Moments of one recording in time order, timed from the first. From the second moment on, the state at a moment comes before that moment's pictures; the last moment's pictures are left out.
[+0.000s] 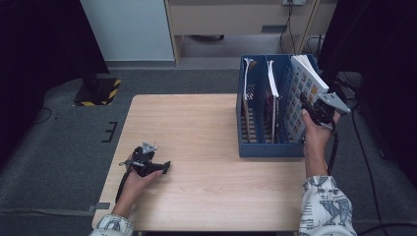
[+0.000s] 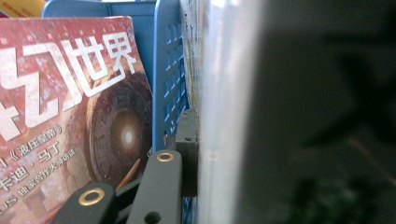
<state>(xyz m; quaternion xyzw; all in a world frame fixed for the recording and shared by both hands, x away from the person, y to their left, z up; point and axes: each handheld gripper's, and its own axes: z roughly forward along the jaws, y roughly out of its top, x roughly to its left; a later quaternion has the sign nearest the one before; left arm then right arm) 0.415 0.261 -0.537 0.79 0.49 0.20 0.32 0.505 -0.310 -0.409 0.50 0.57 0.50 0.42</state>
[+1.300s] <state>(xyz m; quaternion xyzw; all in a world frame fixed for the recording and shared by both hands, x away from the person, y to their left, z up) 0.415 0.261 -0.537 0.79 0.49 0.20 0.32 0.511 -0.311 -0.420 0.50 0.58 0.49 0.42</state>
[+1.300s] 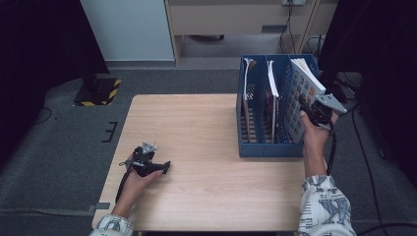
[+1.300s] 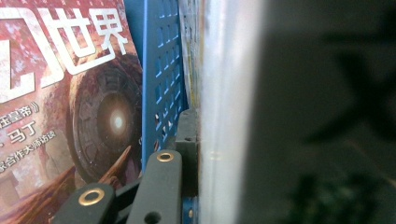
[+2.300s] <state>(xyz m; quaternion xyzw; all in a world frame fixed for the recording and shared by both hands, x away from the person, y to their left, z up) 0.415 0.261 -0.537 0.79 0.49 0.20 0.32 0.516 -0.309 -0.422 0.50 0.58 0.50 0.40</state>
